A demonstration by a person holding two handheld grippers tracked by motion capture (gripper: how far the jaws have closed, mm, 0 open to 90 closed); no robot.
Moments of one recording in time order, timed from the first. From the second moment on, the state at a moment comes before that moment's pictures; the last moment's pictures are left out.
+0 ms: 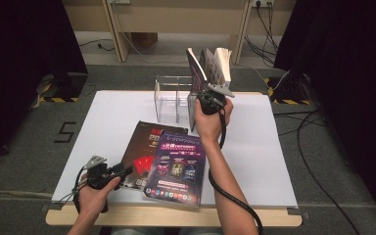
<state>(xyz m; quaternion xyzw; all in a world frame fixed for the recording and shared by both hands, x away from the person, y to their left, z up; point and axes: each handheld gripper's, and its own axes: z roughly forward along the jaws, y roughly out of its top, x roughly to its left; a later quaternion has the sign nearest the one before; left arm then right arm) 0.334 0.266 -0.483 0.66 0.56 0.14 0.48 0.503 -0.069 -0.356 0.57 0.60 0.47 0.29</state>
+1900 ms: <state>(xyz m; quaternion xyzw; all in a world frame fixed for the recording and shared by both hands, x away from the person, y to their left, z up) 0.334 0.264 -0.483 0.66 0.56 0.14 0.48 0.470 -0.074 -0.382 0.57 0.62 0.48 0.24</state>
